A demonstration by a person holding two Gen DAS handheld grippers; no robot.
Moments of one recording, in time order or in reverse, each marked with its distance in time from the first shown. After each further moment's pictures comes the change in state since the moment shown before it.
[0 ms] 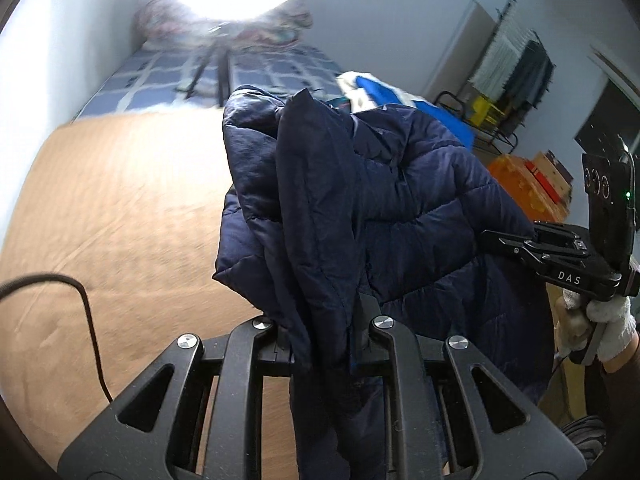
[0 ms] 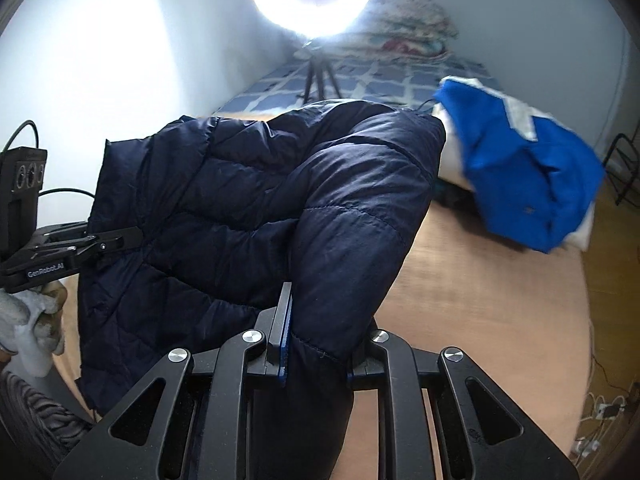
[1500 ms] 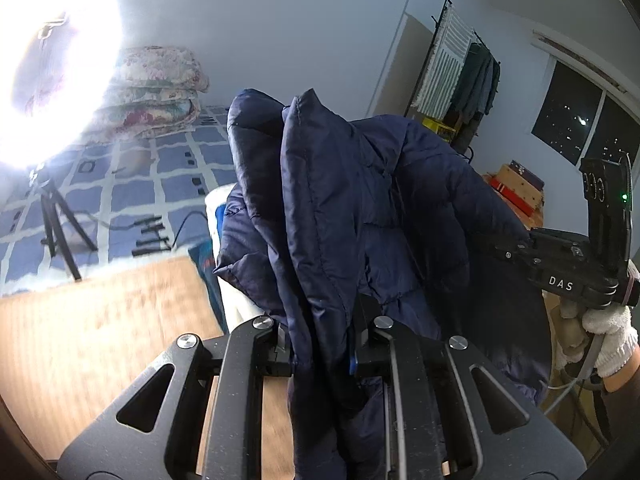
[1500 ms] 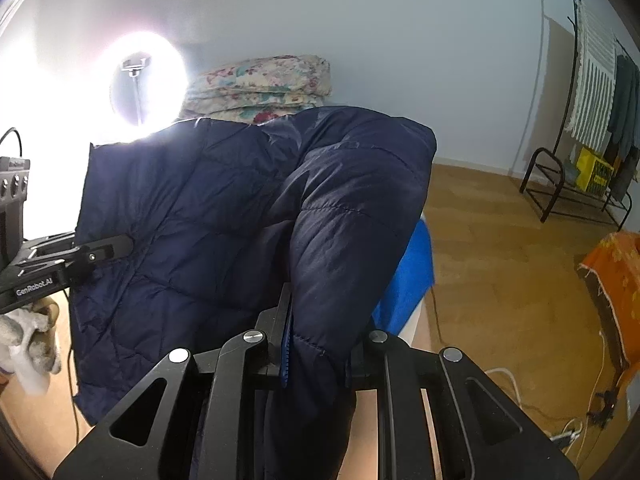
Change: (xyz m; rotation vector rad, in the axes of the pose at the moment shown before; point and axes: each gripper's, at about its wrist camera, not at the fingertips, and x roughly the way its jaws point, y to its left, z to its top) left arm 0.174 -0.143 0.230 0.179 -0.148 -0.135; right arm -0.034 -0.219 0.102 0.113 -0.188 -0.246
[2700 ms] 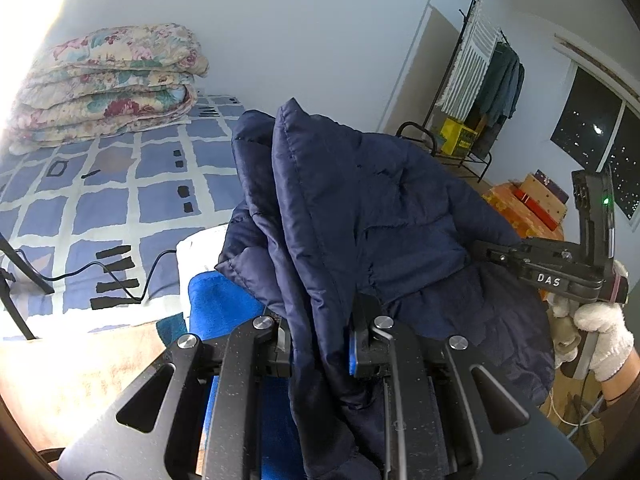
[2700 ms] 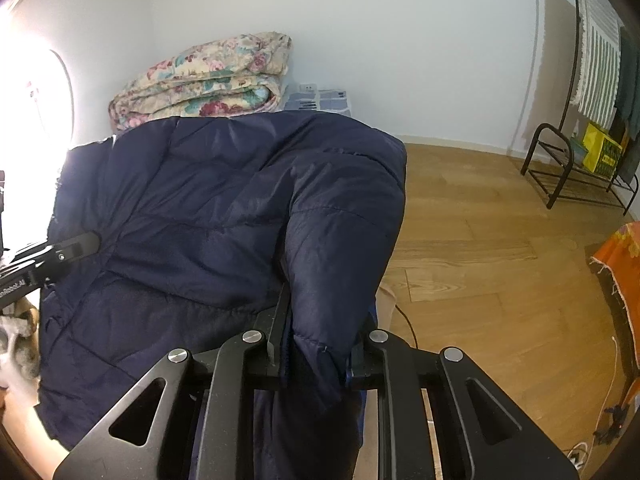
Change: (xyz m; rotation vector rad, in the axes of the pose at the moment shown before) left arm 0.154 0.040 0.047 -0.036 0.023 0.027; right arm 0.140 -0.113 0.045 0.068 0.070 -0.002
